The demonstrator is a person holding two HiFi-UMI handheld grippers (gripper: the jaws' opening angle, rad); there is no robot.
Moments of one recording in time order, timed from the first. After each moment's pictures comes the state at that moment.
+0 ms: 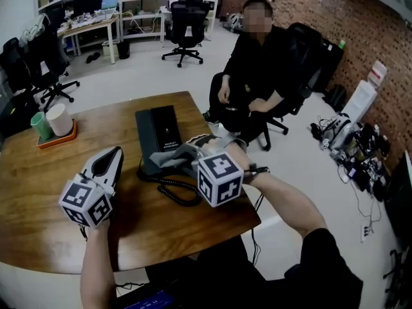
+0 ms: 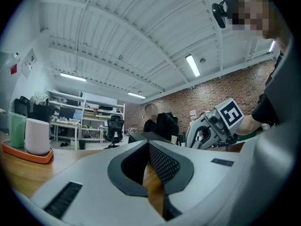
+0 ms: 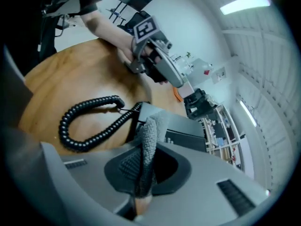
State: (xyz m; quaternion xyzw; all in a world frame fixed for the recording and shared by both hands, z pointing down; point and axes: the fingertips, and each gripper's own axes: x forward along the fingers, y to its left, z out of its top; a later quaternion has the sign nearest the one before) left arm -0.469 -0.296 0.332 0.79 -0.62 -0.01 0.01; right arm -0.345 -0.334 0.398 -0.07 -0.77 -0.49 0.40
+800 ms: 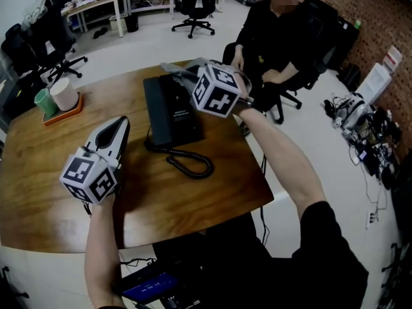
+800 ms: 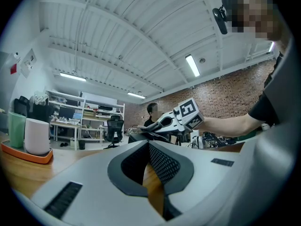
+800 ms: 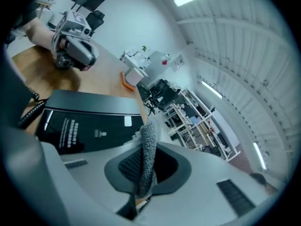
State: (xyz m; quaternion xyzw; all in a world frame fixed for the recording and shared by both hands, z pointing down) left arm -0.469 -0.296 0.330 0.79 -0.62 -0.01 0.01; right arm -0.402 -0.476 0.334 0.14 -0.85 -0.39 0.34
